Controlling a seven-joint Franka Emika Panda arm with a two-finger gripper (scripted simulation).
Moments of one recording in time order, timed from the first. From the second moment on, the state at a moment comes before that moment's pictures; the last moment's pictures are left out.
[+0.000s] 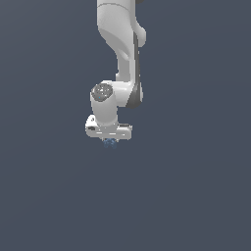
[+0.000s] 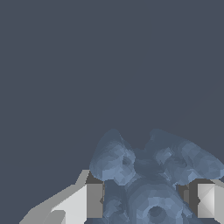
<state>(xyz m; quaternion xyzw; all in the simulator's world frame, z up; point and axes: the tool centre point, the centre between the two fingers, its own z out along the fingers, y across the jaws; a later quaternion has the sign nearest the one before) -0.030 -0.074 0.076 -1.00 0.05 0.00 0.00</state>
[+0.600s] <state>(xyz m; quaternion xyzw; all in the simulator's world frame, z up) 0.023 -0.086 0.158 -1.00 0.05 0.00 0.00</state>
